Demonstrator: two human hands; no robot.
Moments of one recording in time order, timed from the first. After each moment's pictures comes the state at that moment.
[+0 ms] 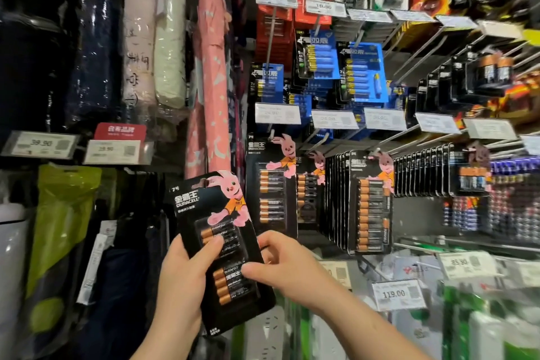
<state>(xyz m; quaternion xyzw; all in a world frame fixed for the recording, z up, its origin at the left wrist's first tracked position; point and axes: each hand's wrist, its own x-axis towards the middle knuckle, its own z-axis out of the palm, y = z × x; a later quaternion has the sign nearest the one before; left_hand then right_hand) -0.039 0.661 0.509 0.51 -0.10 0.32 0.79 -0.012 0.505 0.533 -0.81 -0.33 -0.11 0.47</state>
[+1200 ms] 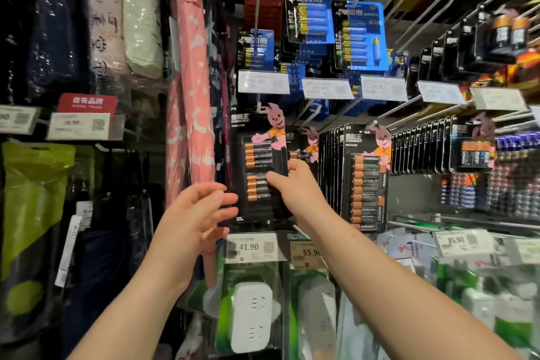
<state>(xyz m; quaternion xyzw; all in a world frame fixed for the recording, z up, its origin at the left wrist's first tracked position) -0.039 0.644 0.545 0.59 -0.13 0.26 0.75 0.053 0.495 0.583 -0.72 -0.20 -0.19 0.64</state>
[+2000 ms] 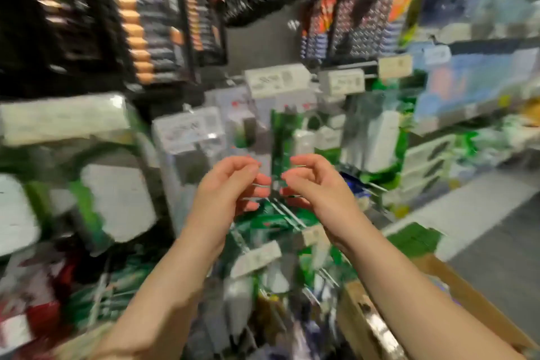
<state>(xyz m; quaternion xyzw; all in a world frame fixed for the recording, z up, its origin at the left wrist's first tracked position) -0.016 0.347 0.394 0.63 -0.18 -0.05 0.76 -0.046 0.197 0.378 -0.68 0.00 -0.17 0.71</state>
